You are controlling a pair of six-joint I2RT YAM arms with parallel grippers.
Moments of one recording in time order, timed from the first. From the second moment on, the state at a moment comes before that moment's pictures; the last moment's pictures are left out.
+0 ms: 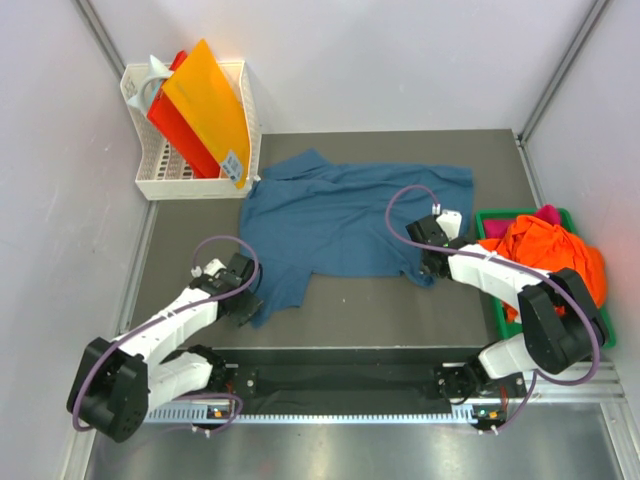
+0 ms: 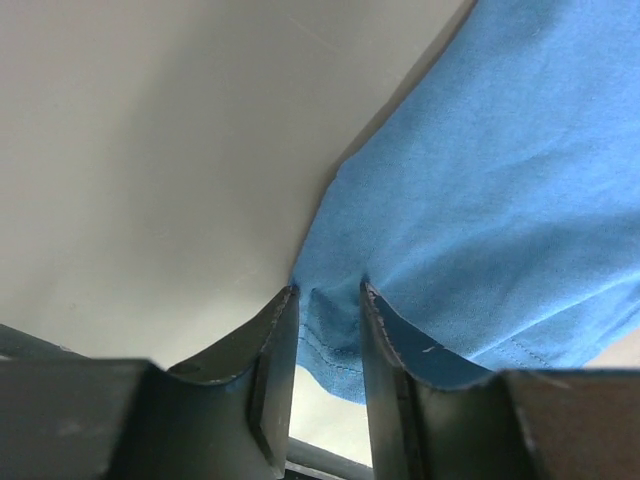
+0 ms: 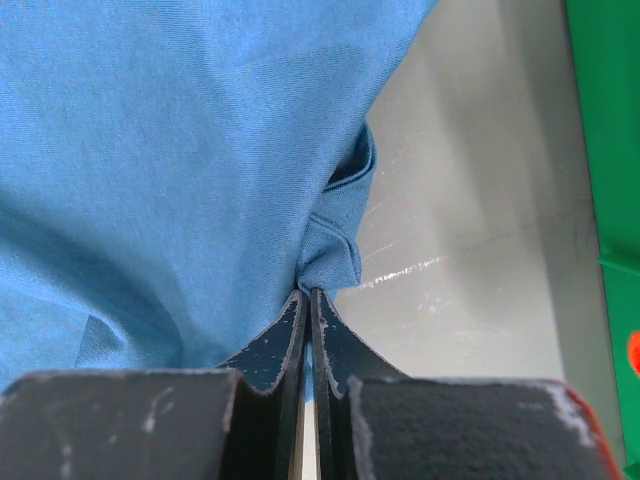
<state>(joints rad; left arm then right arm) -0.46 1.06 0.50 -0.70 -0.24 -1.22 0.48 1.42 0.75 -0.46 0.53 0.63</state>
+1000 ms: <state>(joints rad) -0.47 1.27 0.61 -0.77 -0.23 -1.17 0.48 1.39 0.71 -0.45 0.53 0.67</state>
